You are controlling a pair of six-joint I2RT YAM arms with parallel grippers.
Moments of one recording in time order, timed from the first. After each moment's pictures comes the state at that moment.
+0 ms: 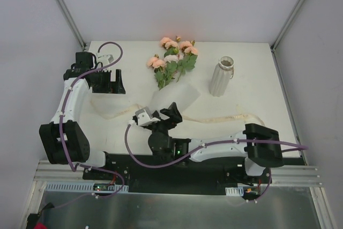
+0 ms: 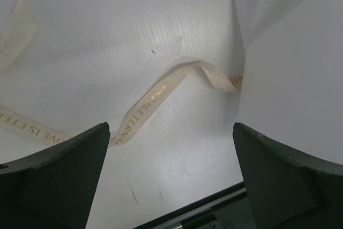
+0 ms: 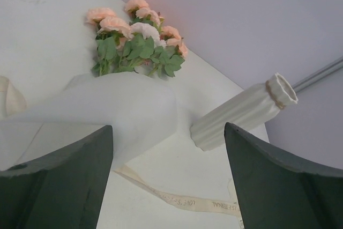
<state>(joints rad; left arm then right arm) 0.12 1.42 1.22 -0.84 0.46 0.10 1.54 1.72 1.08 0.57 1.41 -0.59</state>
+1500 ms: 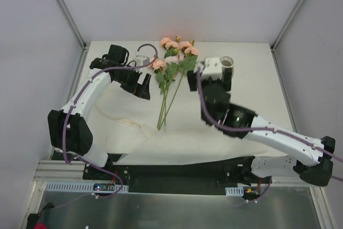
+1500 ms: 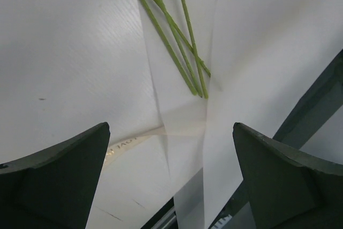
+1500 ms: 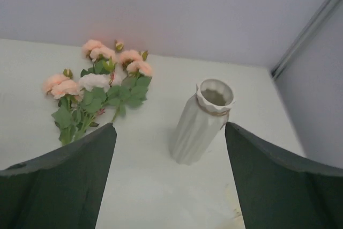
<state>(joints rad) -0.21 1.54 1.42 -0.98 0.57 0.19 1.29 1.16 1.10 0.12 1.40 -0.29</state>
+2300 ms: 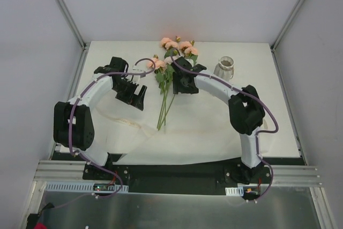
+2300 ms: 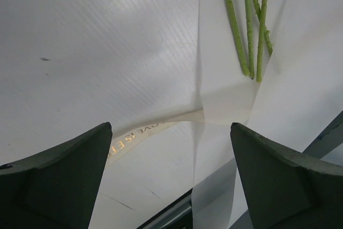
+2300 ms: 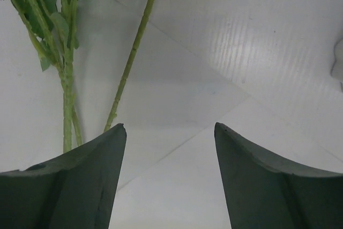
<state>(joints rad) -0.18 1.60 1.22 -0.91 0.46 0.25 0.70 2.02 1.66 -0.77 0.27 0.54</state>
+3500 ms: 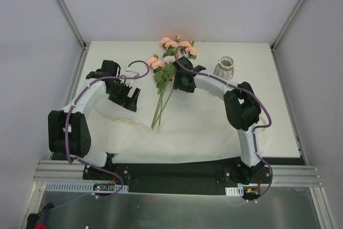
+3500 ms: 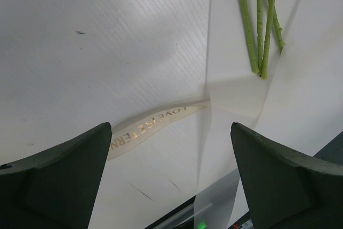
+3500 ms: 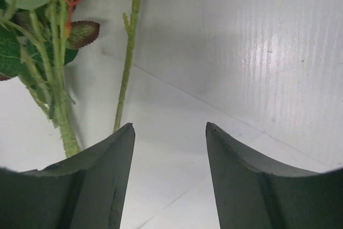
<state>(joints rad) -0.10 1.50 1.12 -0.88 0.42 0.34 0.66 2.12 1.65 -0.60 0.24 0.74</state>
